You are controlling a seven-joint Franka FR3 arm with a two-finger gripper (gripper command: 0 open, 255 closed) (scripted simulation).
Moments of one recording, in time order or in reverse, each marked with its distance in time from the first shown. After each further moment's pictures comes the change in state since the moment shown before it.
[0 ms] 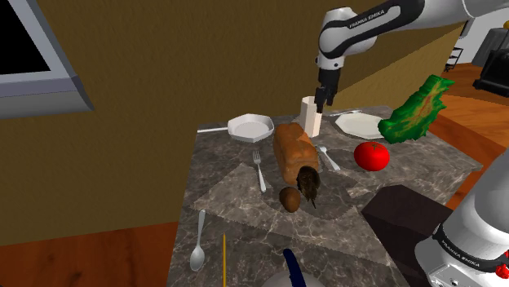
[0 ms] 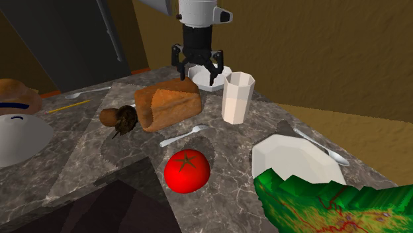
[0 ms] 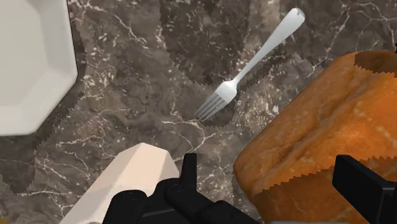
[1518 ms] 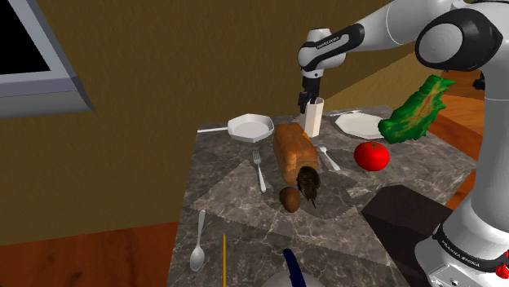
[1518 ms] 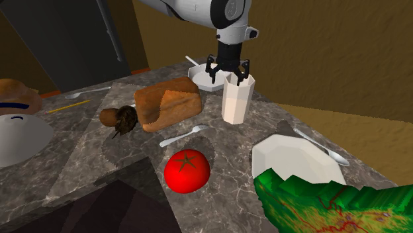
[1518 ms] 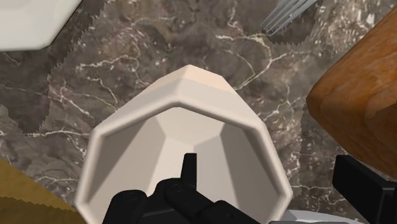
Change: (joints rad) arm -0.055 0.407 -0.015 0.375 0.074 0.090 -0.096
